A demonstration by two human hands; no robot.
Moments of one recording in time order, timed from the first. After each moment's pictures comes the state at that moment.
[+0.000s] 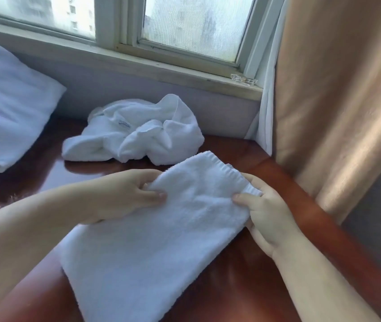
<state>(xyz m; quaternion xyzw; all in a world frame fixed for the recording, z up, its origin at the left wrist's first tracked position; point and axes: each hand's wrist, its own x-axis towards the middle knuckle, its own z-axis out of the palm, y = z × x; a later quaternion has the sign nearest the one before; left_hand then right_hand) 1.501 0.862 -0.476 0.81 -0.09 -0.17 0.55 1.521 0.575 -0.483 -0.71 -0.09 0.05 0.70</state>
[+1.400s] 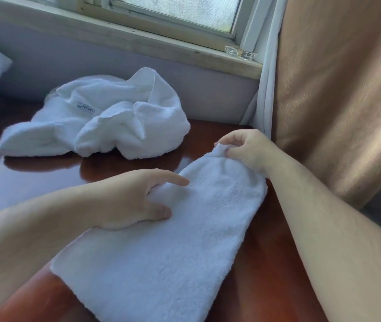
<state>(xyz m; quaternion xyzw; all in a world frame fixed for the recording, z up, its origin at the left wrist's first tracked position) 1.566 0.803 -0.494 0.91 -0.19 -0.07 0.36 1.692 0.543 -0.459 -0.92 -0.11 0.02 0.37</state>
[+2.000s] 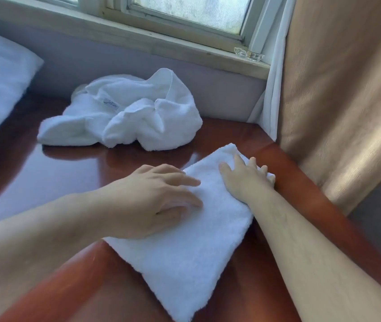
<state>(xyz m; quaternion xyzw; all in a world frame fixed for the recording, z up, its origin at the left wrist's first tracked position) 1.518 0.819 -0.499 0.94 -0.32 0.00 0.14 1.629 0.581 -0.510 -0.99 0.08 0.04 0.05</state>
